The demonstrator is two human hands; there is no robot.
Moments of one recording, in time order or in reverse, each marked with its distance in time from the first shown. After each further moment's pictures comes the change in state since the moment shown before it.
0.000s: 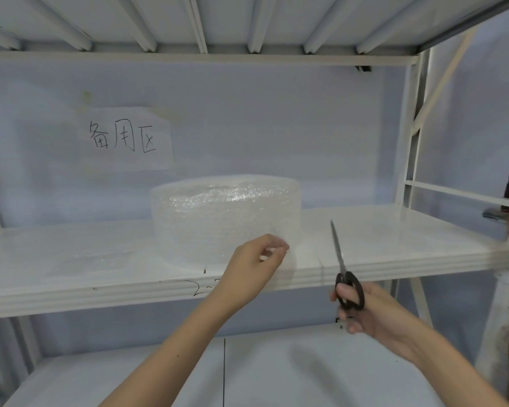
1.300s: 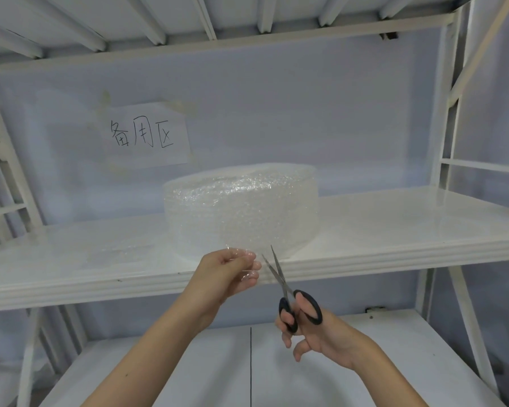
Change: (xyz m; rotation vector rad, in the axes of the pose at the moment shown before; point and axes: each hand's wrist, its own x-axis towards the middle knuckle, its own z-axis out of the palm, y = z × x) left_hand -0.033 -0.025 -0.046 -0.530 0.094 -0.461; right_hand 0.047 0.063 0.069 0.019 -0.530 0.059
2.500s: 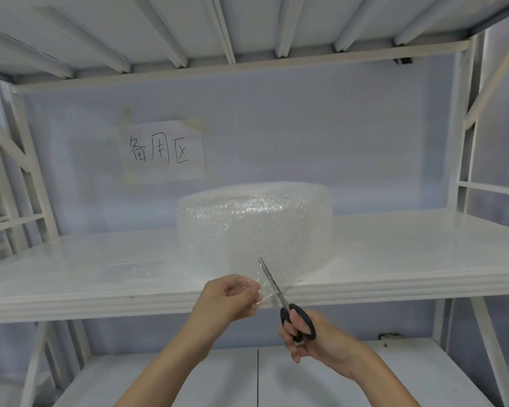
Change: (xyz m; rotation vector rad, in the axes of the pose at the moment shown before) left_hand -0.005 -0.003 -0.017 0.187 0.095 0.055; right_hand 0.034 -0.013 0.006 -0.109 0.061 -0.063
